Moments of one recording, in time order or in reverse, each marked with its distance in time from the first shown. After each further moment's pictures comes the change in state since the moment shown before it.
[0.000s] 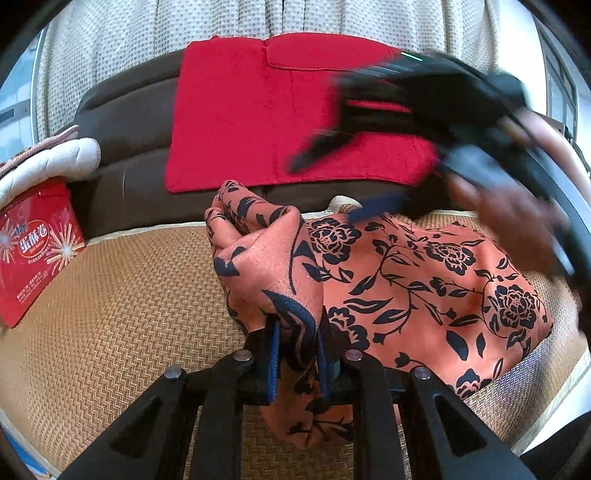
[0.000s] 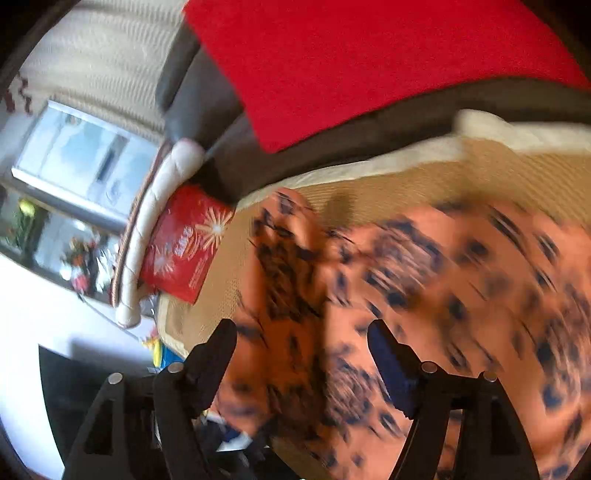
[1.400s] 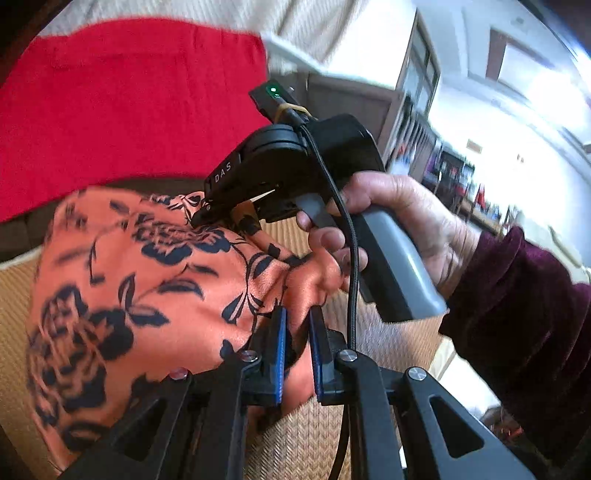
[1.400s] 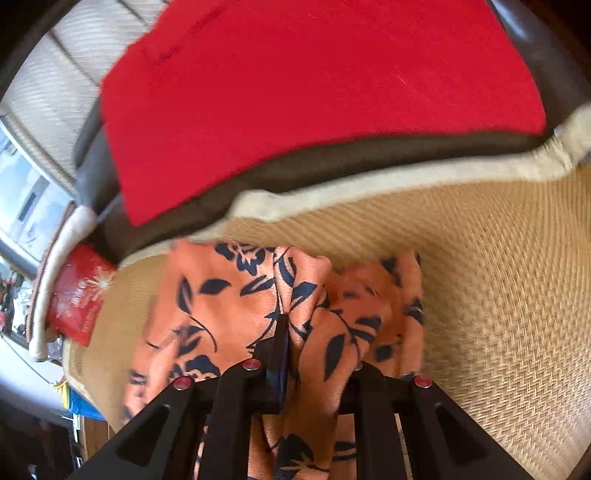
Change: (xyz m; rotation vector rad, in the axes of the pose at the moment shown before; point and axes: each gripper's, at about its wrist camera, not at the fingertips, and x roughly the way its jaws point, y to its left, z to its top) left arm -0.007 -0.188 0.002 0.219 0.095 -0.685; right arm -0.156 -0.187 -0.051 0.099 -0.253 -0.391
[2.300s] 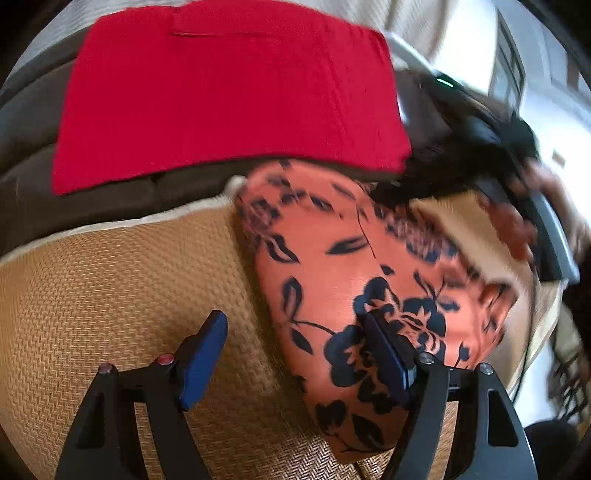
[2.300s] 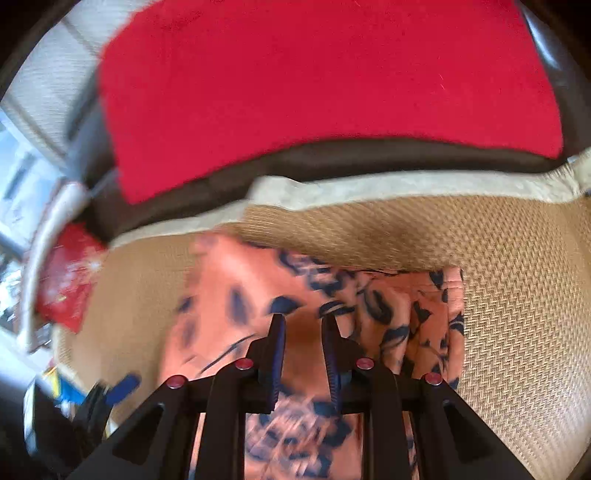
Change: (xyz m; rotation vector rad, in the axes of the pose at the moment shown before) left arm -0.046 0.119 -0.017 -0.123 0.049 0.358; right arm 0.021 0.068 0.021 -0.045 0.095 -0.117
